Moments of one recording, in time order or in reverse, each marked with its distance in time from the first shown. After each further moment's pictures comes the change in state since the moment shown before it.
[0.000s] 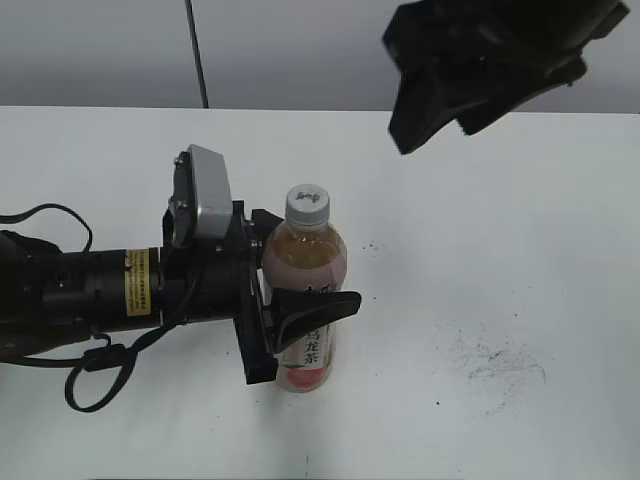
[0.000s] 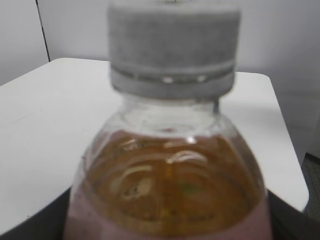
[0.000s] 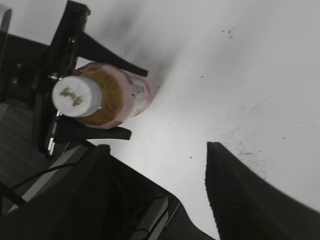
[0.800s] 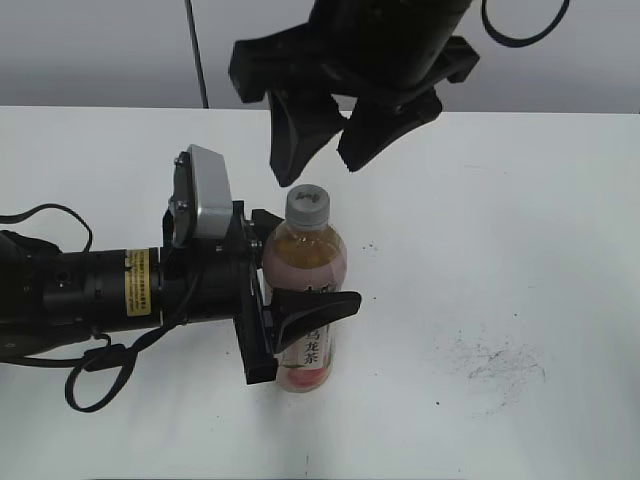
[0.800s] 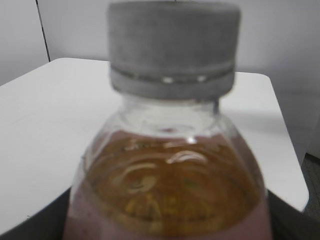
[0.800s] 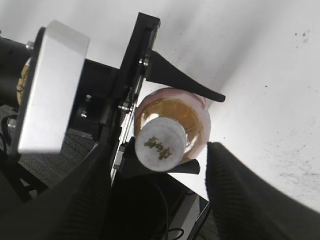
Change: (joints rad) left arm 0.000 0.000 0.000 0.000 0.000 0.000; right arm 0.115 0.194 -0.148 0.076 0.003 0.092
